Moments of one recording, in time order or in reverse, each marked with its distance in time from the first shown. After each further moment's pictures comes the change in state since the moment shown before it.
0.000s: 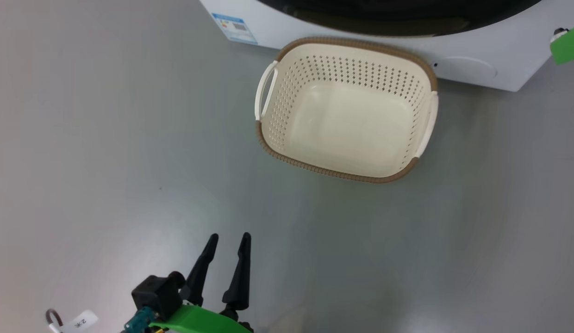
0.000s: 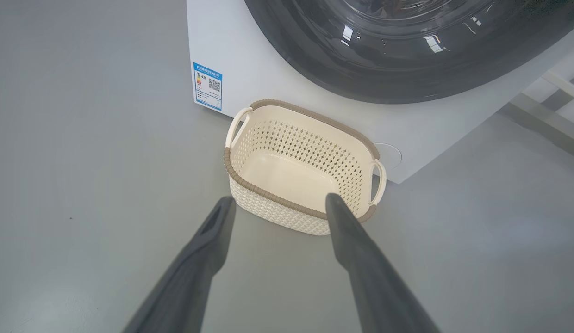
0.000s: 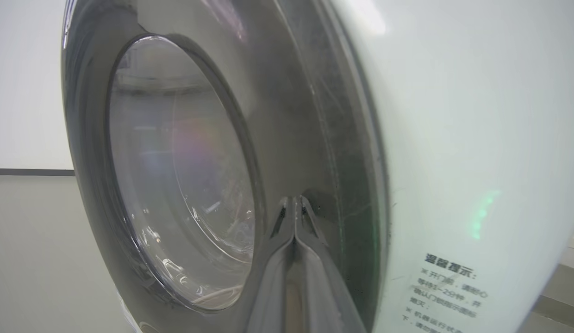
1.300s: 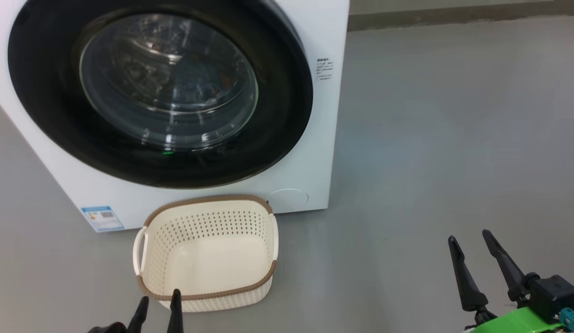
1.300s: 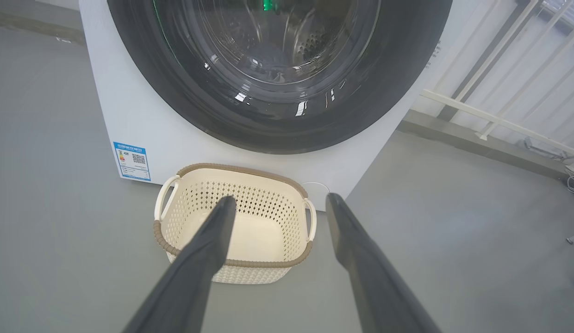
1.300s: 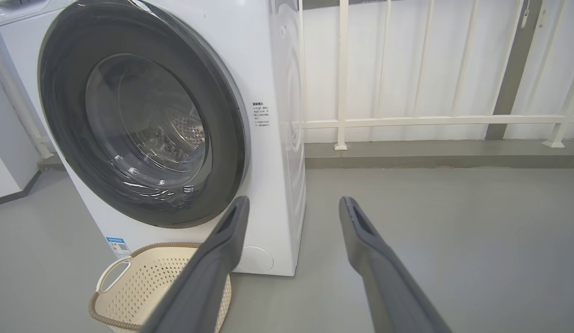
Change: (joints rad) left arm 0.133 0.004 0.280 0.210 0.110 -0.100 -0.002; right arm 1.066 0.321 -0.162 -0.409 0.038 -0.021 0.006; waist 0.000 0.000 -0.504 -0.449
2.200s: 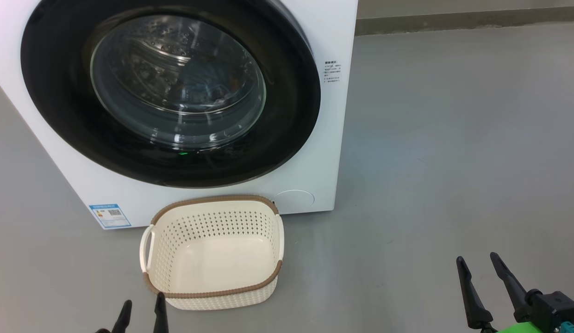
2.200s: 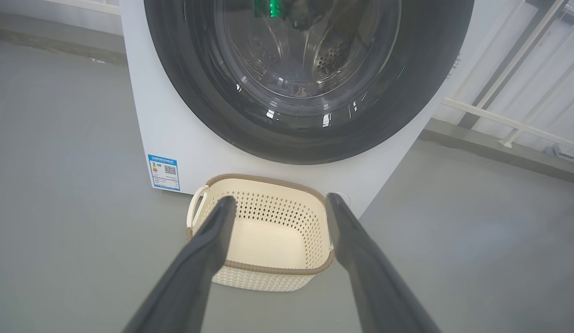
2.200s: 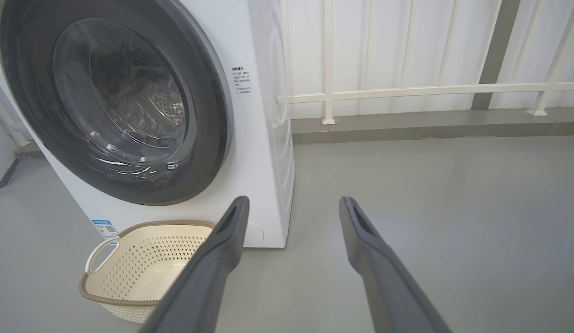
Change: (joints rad) left arm 0.040 0.000 0.066 -0.044 0.056 0.001 0.000; right arm 0.039 0.032 -0.065 0.065 -0.033 0.000 0.003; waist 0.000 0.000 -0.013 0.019
